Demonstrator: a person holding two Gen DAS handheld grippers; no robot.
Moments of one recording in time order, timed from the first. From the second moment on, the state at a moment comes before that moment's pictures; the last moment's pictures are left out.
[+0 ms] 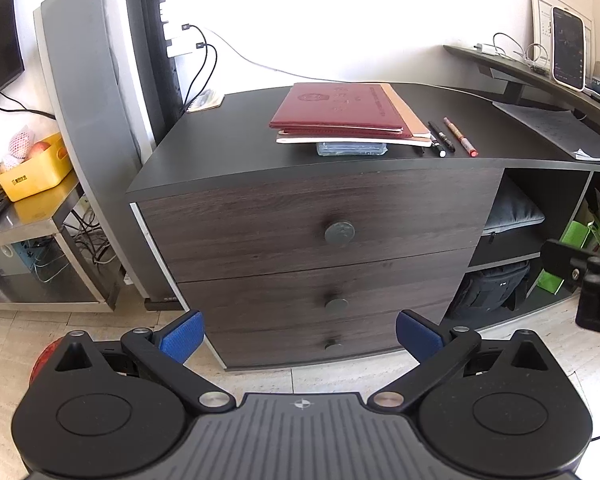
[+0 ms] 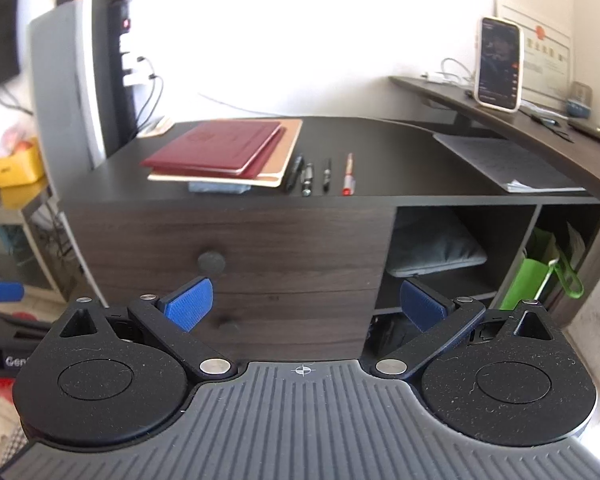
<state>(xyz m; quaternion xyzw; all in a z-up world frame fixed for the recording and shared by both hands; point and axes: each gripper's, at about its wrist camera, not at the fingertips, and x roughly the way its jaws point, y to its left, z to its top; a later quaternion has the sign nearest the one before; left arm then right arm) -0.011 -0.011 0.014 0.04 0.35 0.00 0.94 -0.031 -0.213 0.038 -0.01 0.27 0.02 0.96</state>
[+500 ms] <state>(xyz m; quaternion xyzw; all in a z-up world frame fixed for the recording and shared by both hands) -0.005 -0.013 0.008 0.03 0.36 -0.01 0.93 -0.026 -0.214 0.026 -0.01 0.29 0.01 0.96</state>
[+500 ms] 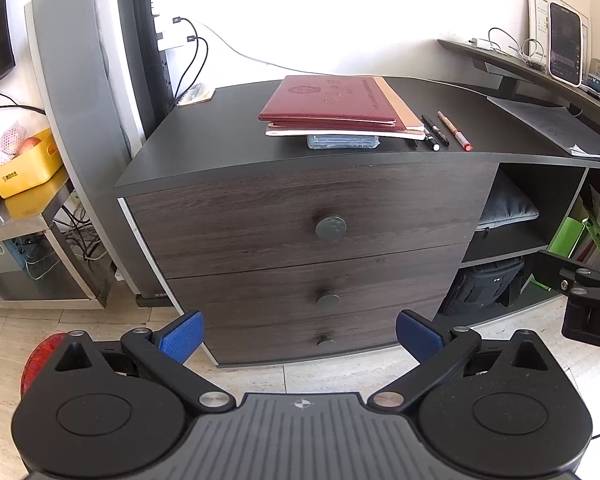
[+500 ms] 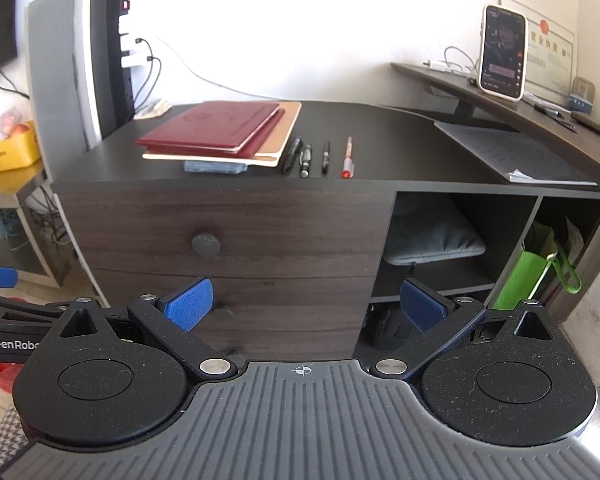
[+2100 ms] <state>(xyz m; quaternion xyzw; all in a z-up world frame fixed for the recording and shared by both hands) -0.008 -0.015 0.008 0.03 0.36 -0.01 0.93 -0.031 -0.211 0.031 -0.02 0.27 0.02 0.96</state>
